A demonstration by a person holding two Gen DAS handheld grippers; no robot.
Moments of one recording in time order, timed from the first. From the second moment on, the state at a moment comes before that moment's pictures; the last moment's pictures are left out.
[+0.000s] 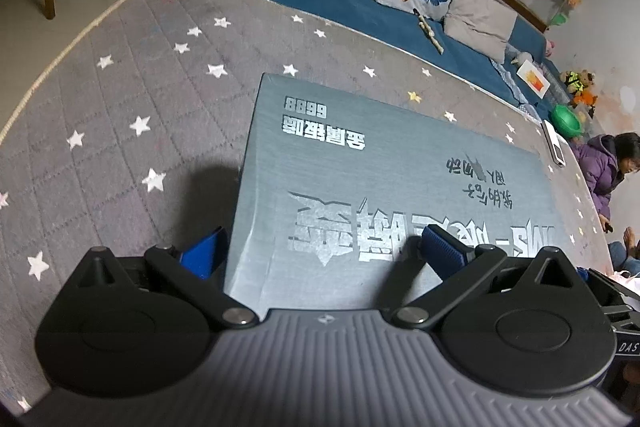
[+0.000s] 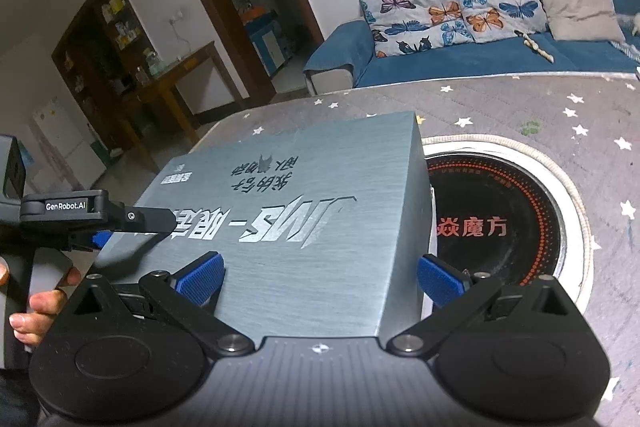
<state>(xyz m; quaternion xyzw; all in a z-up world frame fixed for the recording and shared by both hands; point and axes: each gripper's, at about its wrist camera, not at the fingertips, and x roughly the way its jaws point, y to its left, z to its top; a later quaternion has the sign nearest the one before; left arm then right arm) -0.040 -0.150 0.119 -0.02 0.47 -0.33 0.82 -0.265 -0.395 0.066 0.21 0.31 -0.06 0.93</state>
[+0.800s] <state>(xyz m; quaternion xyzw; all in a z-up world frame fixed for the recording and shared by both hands) -0.055 -0.161 0.107 0.01 0.47 -0.32 0.82 -0.264 -0.399 0.050 0.23 0.32 -0.07 0.92</state>
